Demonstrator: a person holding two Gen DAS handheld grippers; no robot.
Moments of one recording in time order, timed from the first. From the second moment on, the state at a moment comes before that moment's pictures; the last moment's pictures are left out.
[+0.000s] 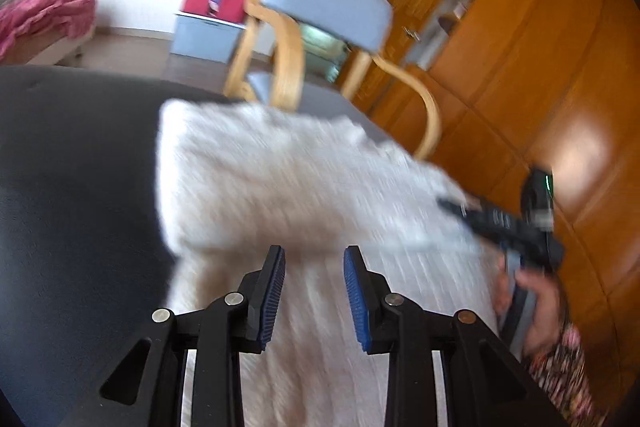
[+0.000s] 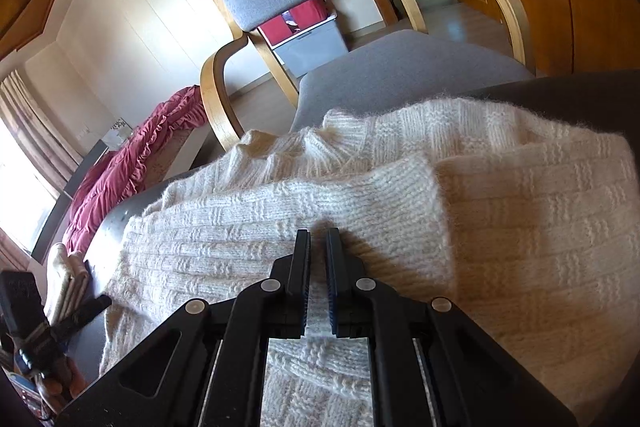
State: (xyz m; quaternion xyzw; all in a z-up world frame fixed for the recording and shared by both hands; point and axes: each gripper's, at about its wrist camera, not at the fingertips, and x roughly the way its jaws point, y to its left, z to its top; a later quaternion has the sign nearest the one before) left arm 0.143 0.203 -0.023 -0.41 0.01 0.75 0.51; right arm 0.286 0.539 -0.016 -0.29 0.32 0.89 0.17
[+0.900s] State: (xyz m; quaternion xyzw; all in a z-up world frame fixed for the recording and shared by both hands) left arm 0.084 0.127 -0.010 -0.44 0.01 0.82 0.36; right arm 0.285 0.545 -0.021 -0.28 0.34 0.88 0.15
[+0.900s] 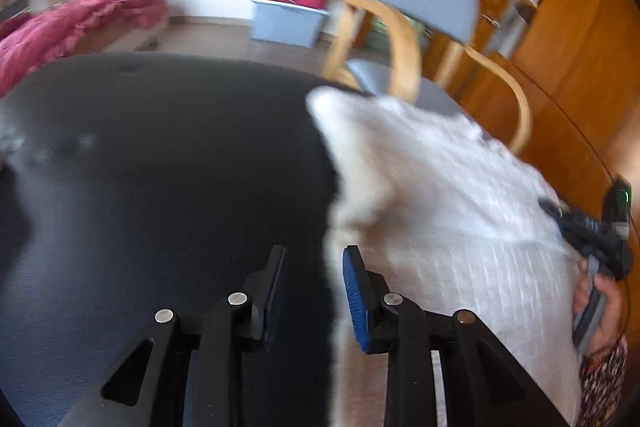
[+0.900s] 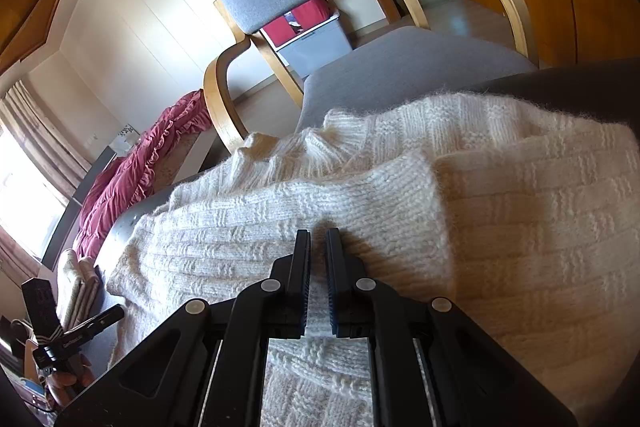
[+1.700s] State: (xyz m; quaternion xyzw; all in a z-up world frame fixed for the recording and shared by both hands) left arm 0.085 0.224 -0.023 -0.38 0.09 0.83 0.39; right arm 0.336 0.557 0.016 -0.19 0.35 0.89 0.19
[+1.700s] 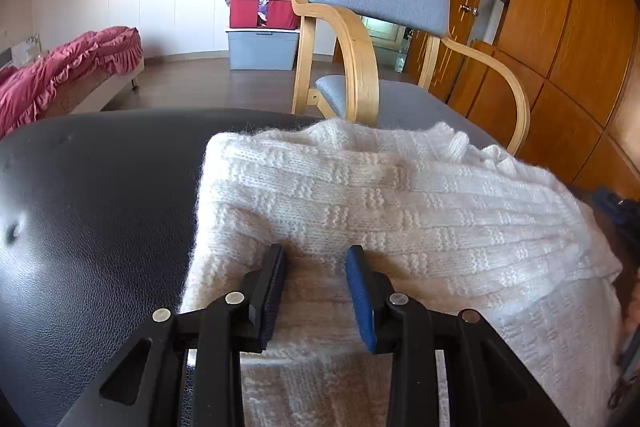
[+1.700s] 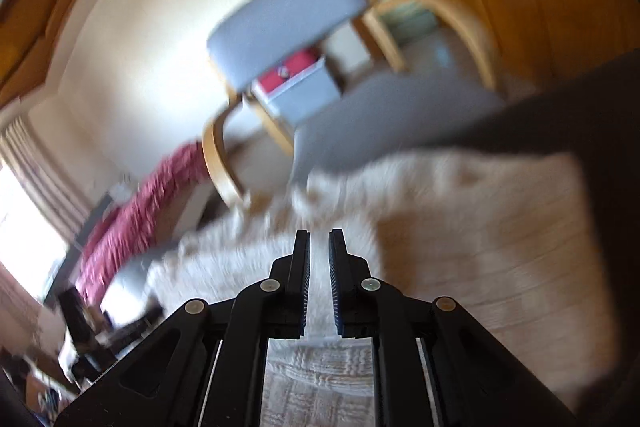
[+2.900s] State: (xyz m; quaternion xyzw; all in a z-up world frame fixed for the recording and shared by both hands) left arm 0.167 0.035 -0.033 -0.48 0.00 0.73 0.48; right arm 0.553 0.451 -0.010 -0.35 0.33 0.84 0.24
